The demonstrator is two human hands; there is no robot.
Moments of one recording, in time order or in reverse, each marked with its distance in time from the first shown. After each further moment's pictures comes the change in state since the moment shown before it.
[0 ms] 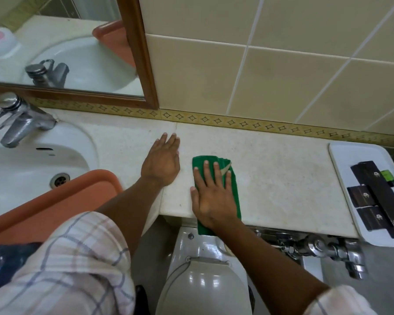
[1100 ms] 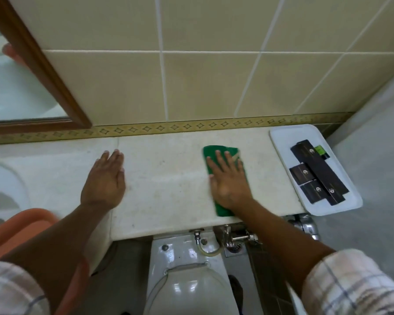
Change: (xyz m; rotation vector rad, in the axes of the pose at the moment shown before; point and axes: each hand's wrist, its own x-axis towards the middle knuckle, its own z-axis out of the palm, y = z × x) left_hand 0.003 -0.007 0.005 -0.027 0.029 0.063; right_hand -0.010 0.159 -0.032 -0.012 0.081 0.200
